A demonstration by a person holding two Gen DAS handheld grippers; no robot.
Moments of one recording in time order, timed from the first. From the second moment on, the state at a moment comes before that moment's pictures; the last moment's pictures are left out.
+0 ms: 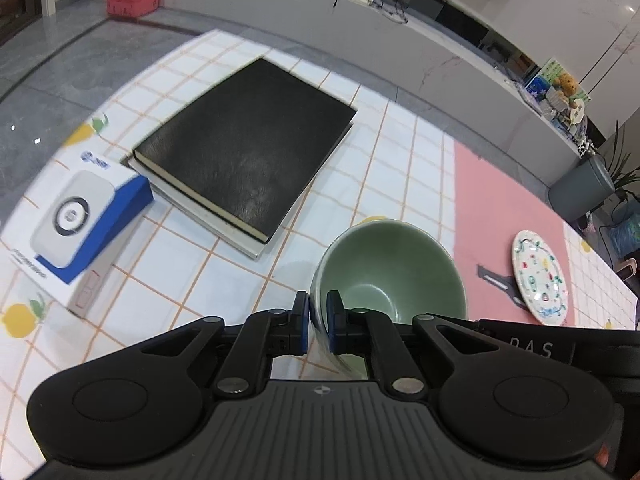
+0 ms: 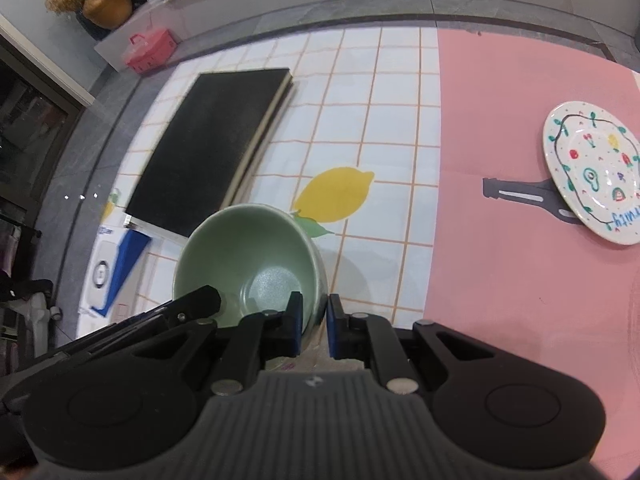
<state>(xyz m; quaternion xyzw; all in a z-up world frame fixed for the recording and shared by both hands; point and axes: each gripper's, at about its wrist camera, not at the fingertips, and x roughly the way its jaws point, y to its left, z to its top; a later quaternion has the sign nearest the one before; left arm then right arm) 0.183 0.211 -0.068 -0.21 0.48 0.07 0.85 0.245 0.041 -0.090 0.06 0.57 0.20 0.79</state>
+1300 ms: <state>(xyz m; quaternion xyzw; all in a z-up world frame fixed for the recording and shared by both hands) 0.039 0.067 -0.038 -0.16 0.51 -0.01 0.85 0.069 -0.136 -0.068 0.14 0.58 0.16 0.79</state>
